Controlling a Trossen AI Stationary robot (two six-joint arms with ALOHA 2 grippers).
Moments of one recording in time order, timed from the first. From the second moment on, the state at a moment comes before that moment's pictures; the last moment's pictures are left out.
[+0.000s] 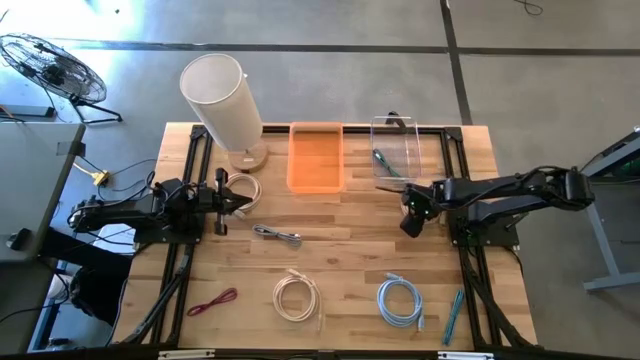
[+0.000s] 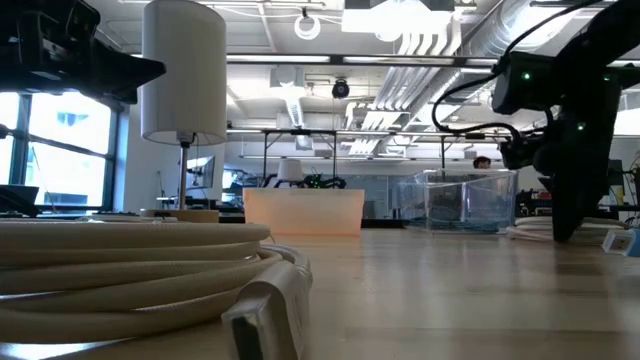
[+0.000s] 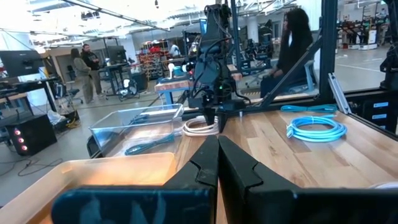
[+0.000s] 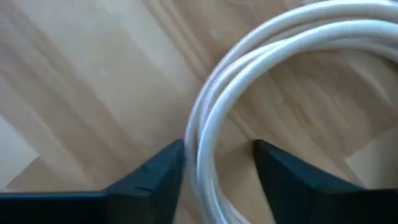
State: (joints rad) left arm 0.07 0.02 0.04 0.10 0.01 0.15; right arm -0.18 1.14 0.39 -0.59 0.02 0.57
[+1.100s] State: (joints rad) left arm 0.07 0.02 0.04 0.32 0.06 -0.09; right arm 0.06 1.14 1.00 -0.60 -0.11 0.32
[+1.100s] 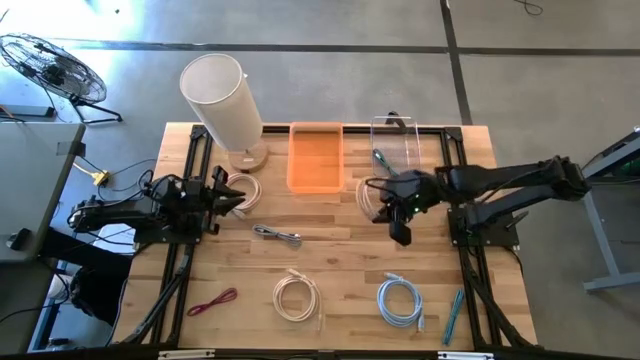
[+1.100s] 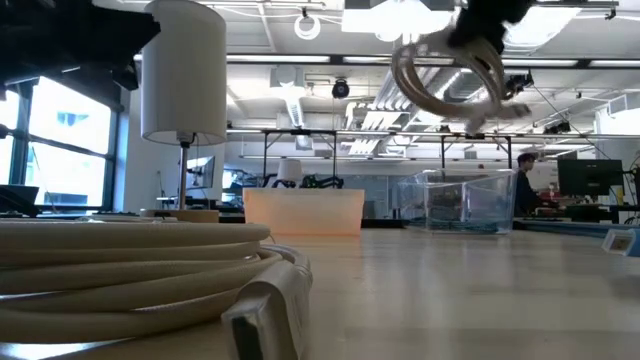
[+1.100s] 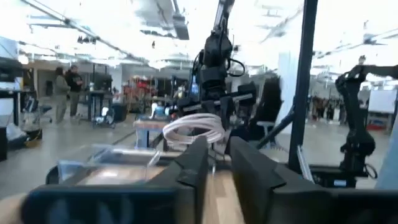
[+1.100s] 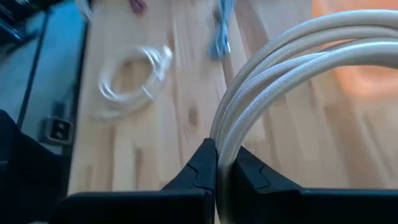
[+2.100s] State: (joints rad) left arm 0.07 0.97 0.84 0.30 0.54 0.14; right arm -0.05 1.48 1.51 -0.30 -1.03 0.13
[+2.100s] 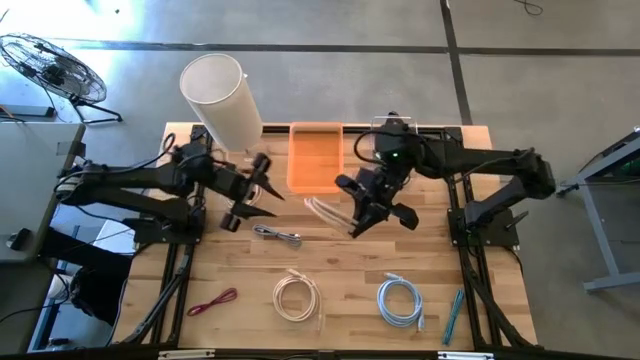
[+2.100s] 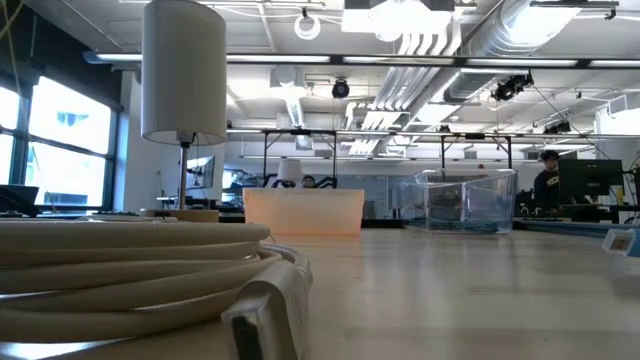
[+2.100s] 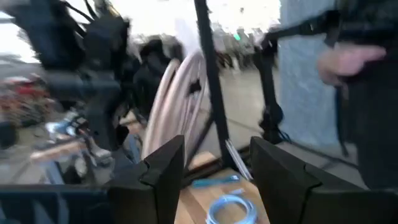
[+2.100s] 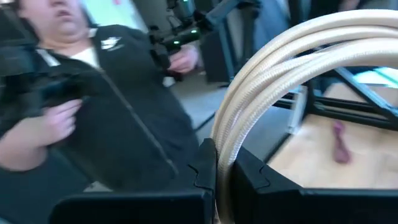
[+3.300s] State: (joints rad) left arm 0.07 1.26 1.13 0.15 0.59 0.20; right arm 0.03 1.49 1.61 -0.30 -1.00 0.13
